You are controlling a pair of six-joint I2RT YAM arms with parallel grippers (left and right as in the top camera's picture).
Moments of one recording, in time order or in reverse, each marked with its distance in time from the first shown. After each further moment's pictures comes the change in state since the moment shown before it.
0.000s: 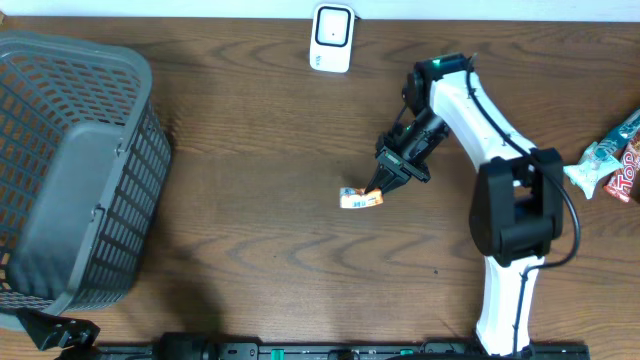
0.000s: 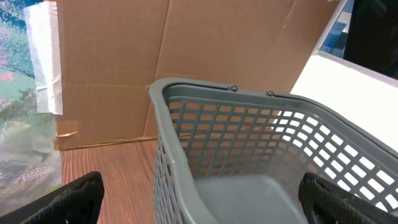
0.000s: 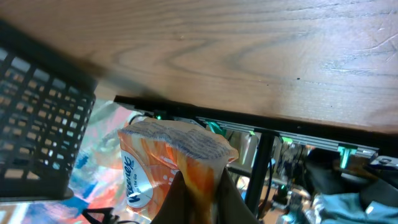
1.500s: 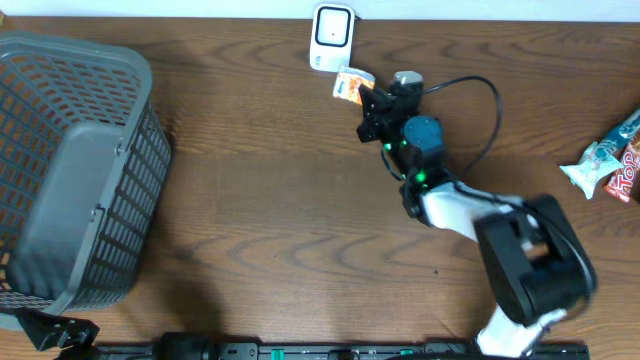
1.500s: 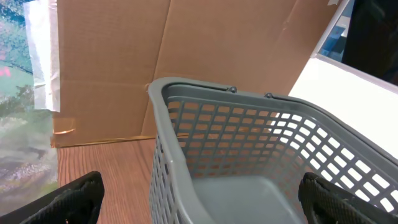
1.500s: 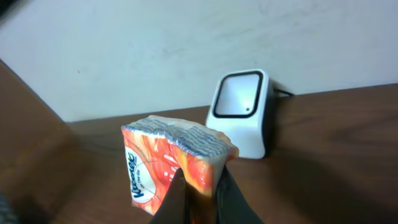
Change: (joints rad) left arm 0.000 0.000 -0.001 0.003 0.000 -0.023; right arm 0.146 -0.321 -0.987 2.649 0.710 -0.025
